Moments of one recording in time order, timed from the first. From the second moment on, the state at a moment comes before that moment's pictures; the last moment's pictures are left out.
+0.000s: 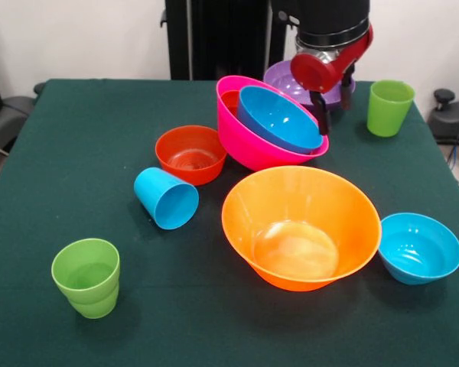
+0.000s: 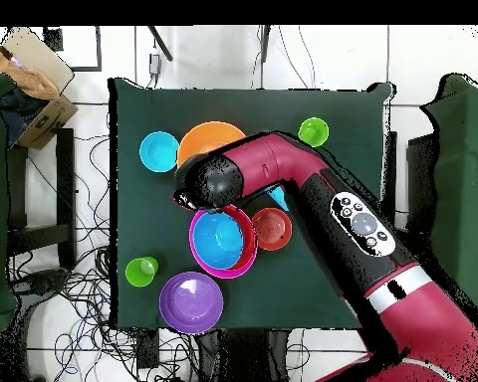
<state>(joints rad) -0.72 -0.60 0.95 1.68 -0.63 0.91 1.27</state>
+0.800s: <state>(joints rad) -0.73 -0.53 0.98 1.71 -0.74 0.83 1.27</state>
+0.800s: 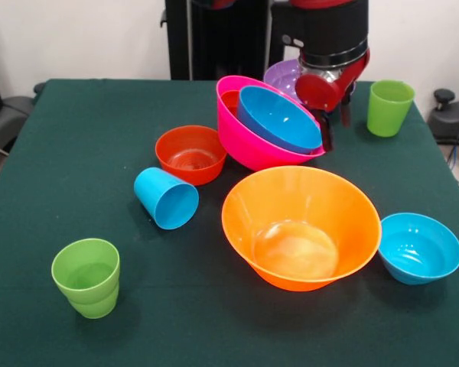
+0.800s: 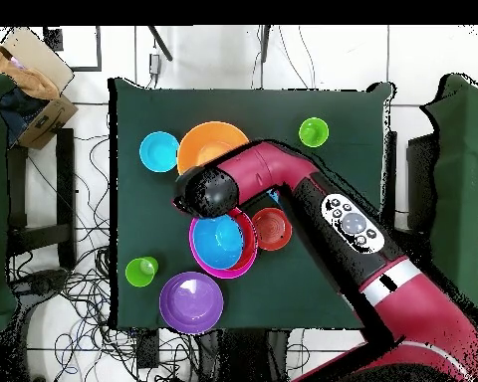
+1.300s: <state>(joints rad) -0.76 -0.44 0.98 1.73 -0.82 0.71 1.27</state>
